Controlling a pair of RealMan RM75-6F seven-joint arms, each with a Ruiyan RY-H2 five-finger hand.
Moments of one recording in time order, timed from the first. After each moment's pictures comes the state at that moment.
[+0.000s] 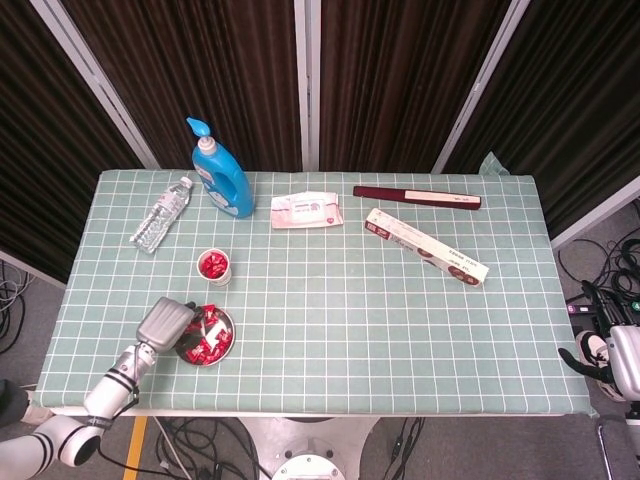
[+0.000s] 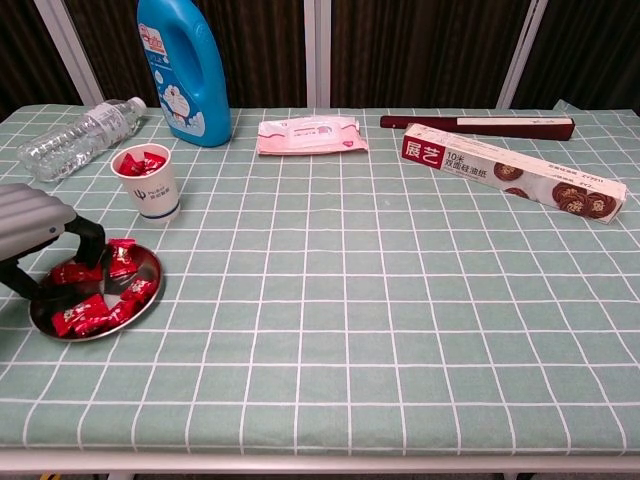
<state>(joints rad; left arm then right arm) -0.50 -1.57 0.05 -1.15 1.49 1.05 0.18 0.07 -0.99 0.07 -1.60 -1.49 1.46 0.21</state>
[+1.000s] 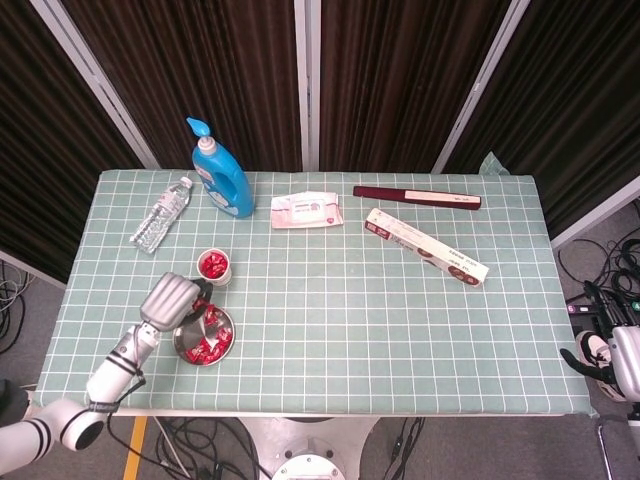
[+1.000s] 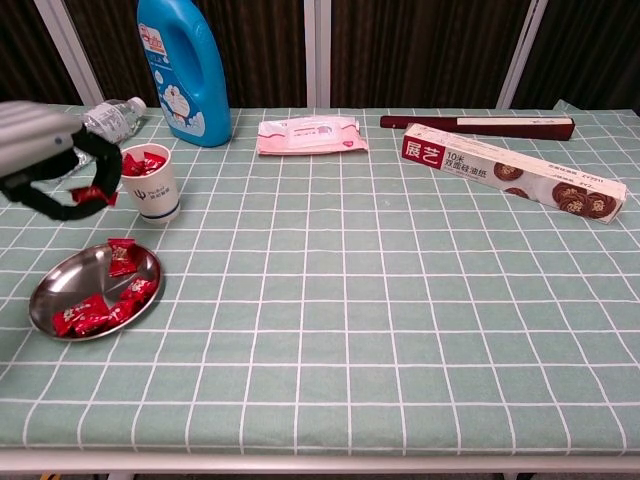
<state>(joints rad) -0.56 -1.49 -0.06 -1.27 1.54 1.13 0.04 0.06 -0.99 0.07 -1.60 -1.49 1.47 0.21</state>
